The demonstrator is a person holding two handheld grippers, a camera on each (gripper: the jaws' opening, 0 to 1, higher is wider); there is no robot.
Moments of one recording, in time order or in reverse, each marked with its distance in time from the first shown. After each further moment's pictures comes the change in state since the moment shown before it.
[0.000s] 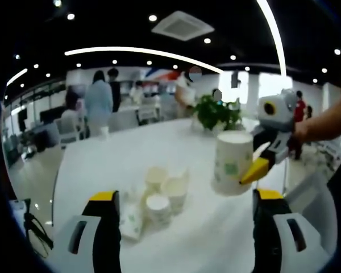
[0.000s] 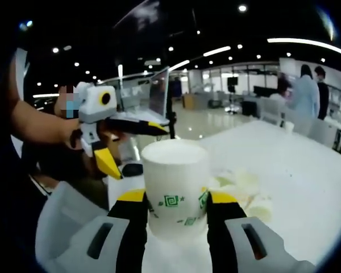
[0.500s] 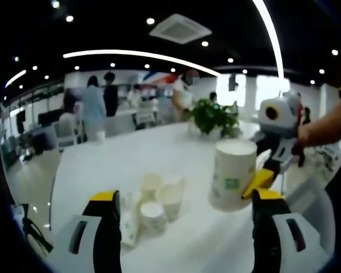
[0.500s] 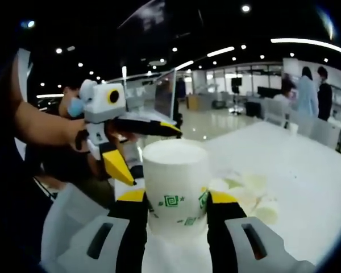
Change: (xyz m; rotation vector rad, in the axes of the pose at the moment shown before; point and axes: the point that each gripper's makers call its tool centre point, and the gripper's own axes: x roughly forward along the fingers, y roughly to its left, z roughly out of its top) left arm 0.004 -0.013 0.013 0.008 -0.035 -0.024; right arm 0.001 0.019 0.004 -0.001 -0.014 0.029
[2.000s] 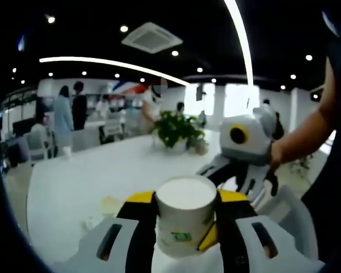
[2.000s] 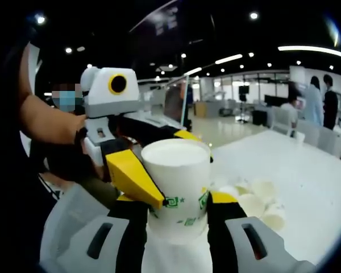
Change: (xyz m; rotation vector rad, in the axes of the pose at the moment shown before) left arm 0.017 -0.074 0.033 0.033 -0.060 -0.248; right arm 0.004 0.022 0.010 -0.046 -0.042 0.044
